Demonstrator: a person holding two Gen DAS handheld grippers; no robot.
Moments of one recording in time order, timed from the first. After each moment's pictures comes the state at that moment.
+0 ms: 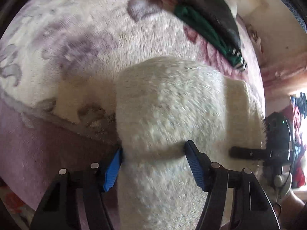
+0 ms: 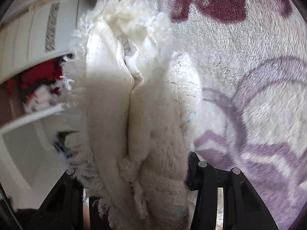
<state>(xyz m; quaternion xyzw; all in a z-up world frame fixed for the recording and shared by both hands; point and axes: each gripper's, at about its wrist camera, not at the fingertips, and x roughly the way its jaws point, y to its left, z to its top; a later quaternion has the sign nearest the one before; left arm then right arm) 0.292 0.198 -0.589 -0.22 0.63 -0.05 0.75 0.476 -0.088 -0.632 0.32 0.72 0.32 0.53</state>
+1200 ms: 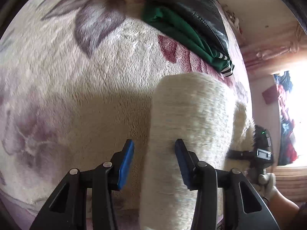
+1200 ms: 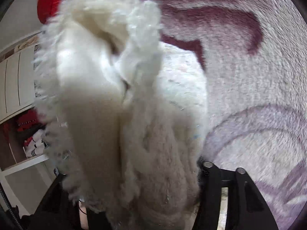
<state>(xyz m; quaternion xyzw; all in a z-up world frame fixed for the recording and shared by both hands) 0.427 0.209 -0.601 -0.20 0.64 -0.17 0.72 0.550 -0.083 -0.678 0.44 0.70 0.19 0.54</state>
